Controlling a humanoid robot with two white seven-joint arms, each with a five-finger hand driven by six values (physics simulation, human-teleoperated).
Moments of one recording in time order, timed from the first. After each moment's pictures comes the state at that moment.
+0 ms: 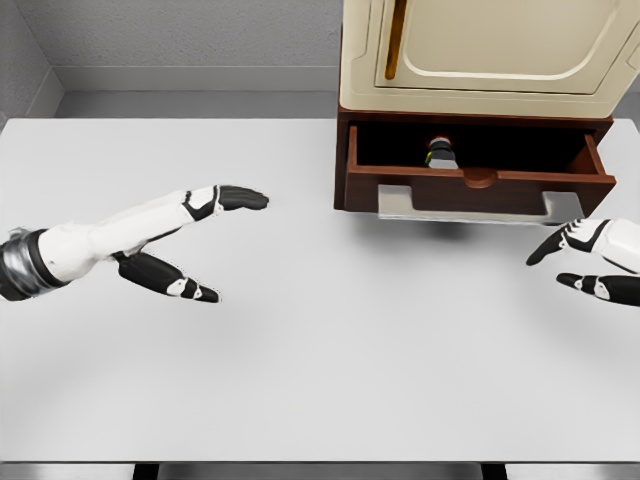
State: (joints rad) left arm -0.26 0.77 -0.34 -1.73 0.28 -0.57 -0.61; right arm 0.17 -0.91 -0.17 -1.76 -0.11 -0.61 0.61
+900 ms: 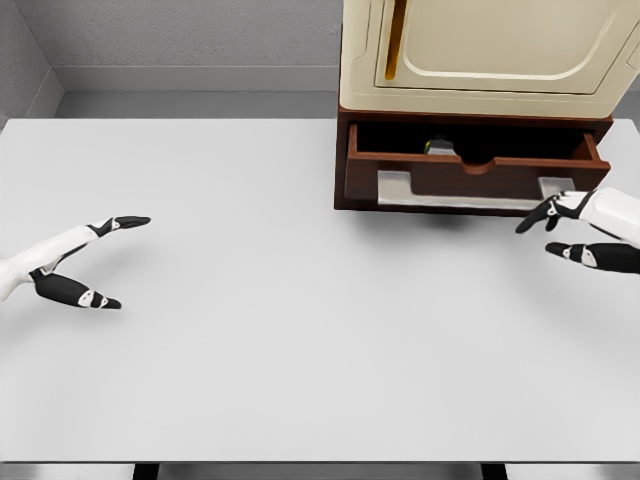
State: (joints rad) left arm -0.18 0.83 -0.30 -1.28 0.24 -0.61 -0.60; right arm -0.02 -0.90 -0.03 -1.66 -0.10 -0.61 0.61
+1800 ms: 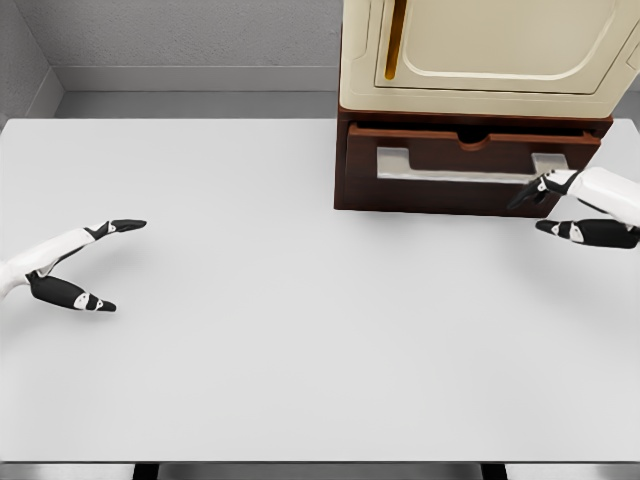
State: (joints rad) left arm -0.18 0.83 -0.30 -1.27 0.22 -0.61 -0.60; right arm -0.19 -0.86 0.08 -1.53 -0.07 -0.61 0.61
